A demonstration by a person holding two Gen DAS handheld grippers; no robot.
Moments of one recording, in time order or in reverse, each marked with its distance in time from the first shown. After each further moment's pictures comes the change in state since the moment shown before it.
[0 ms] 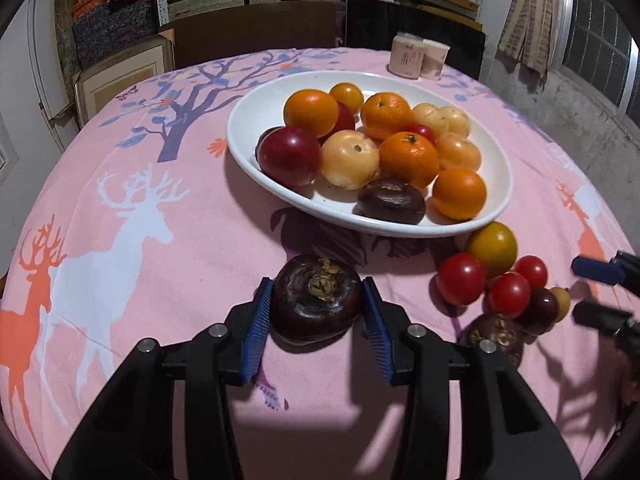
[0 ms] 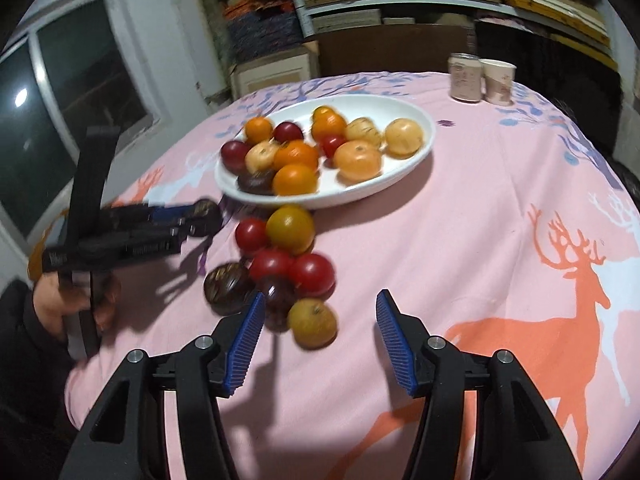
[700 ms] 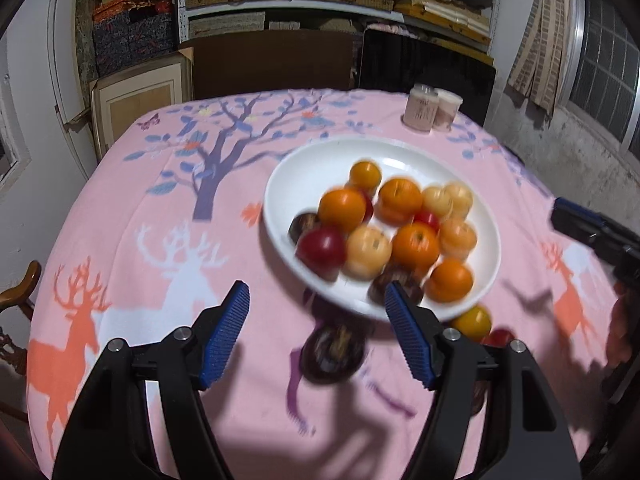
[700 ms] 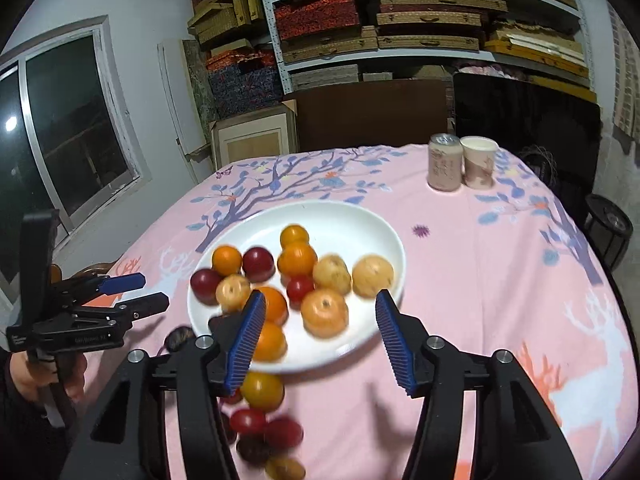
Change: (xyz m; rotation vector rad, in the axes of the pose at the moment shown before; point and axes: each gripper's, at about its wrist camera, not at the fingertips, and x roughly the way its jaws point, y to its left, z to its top) left arm -0.036 0.020 0.038 -0.051 -0.050 0.020; right arm -0.017 -0.026 0.090 0.062 -0.198 -0.066
